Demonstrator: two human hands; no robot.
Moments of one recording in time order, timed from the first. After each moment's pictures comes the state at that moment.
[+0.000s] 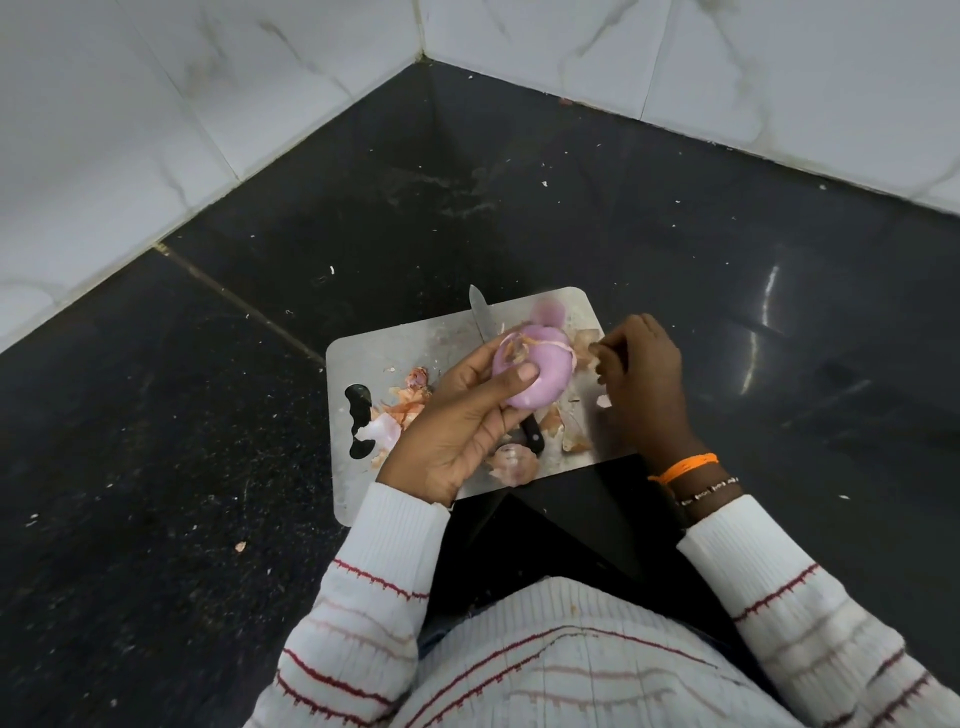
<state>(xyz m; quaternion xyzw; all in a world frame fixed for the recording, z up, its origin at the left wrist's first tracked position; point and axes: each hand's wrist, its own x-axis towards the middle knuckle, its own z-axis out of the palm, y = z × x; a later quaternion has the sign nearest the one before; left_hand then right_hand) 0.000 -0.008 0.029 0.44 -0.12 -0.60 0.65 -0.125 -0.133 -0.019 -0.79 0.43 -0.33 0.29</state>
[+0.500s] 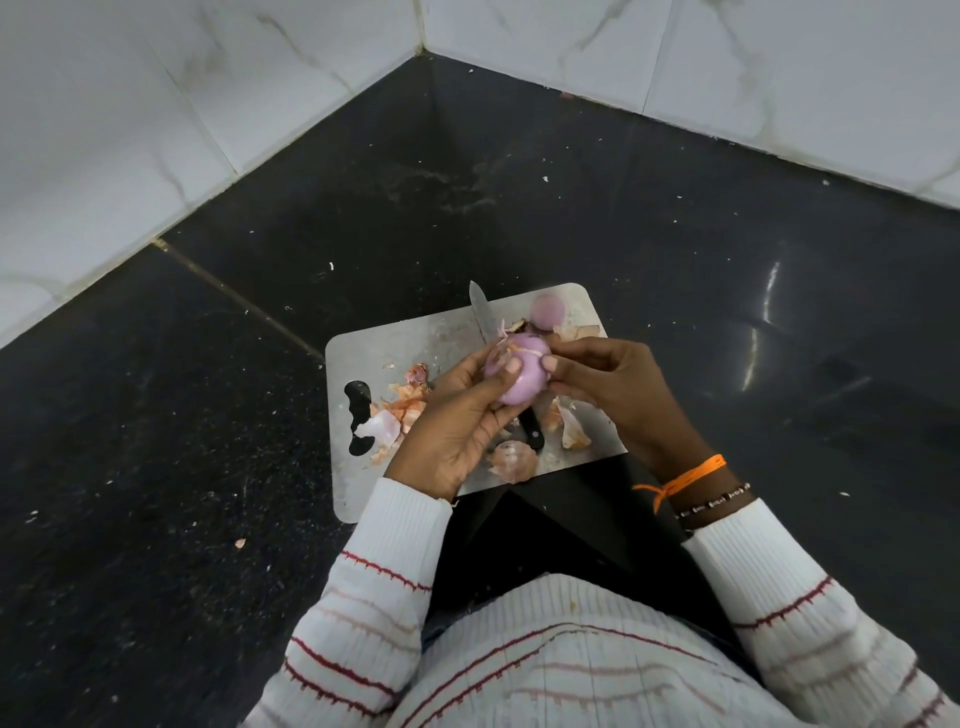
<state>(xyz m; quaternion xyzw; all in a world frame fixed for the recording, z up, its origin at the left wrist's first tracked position) 0.001 -0.012 0.018 0.48 -0.04 -0.57 0.66 -0.119 -0.108 0.010 -0.53 0.35 -0.27 0.72</state>
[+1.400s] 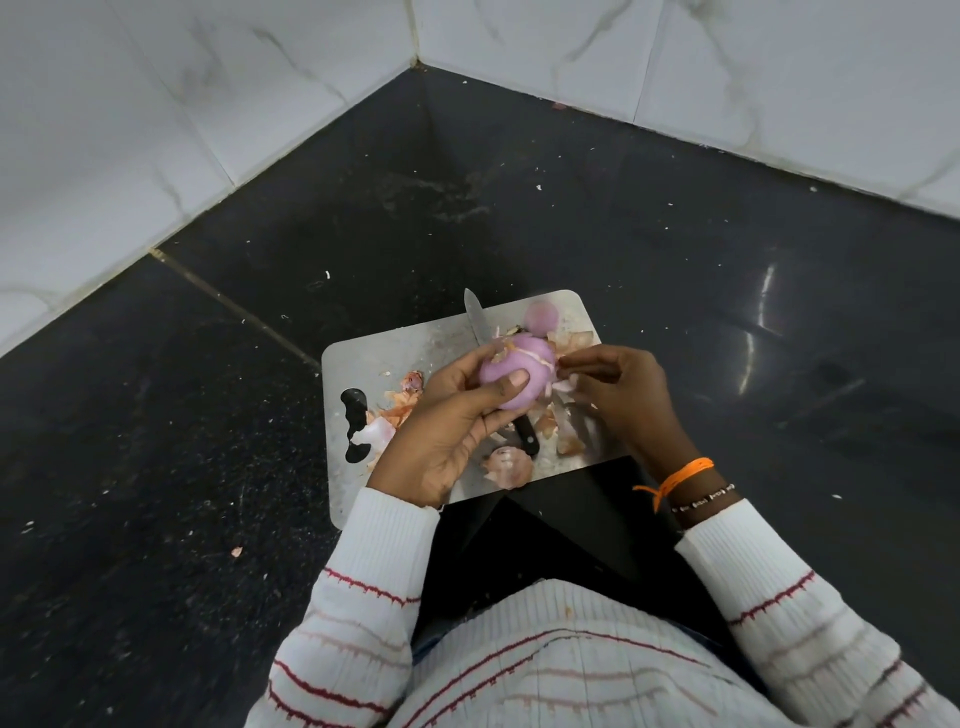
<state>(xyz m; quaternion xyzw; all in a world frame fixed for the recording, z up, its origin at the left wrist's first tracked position) 0.004 -0.006 0.027 0.51 -0.14 -0.57 0.63 -0.128 -0.122 -0.012 -0.67 0.44 -0.26 0.55</state>
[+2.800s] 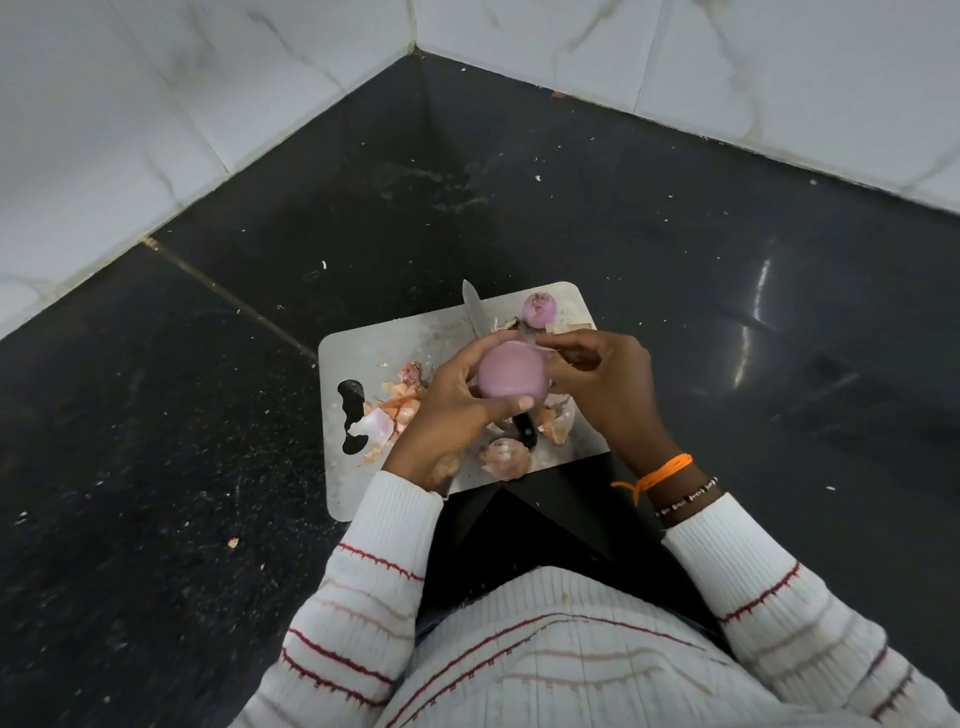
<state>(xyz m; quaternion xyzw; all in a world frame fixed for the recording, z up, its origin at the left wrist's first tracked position) 0.007 -0.009 0.007 0.62 -0.29 -0.46 0.56 -0.115 -0.106 0.004 -0.73 0.39 -0.32 0.47</state>
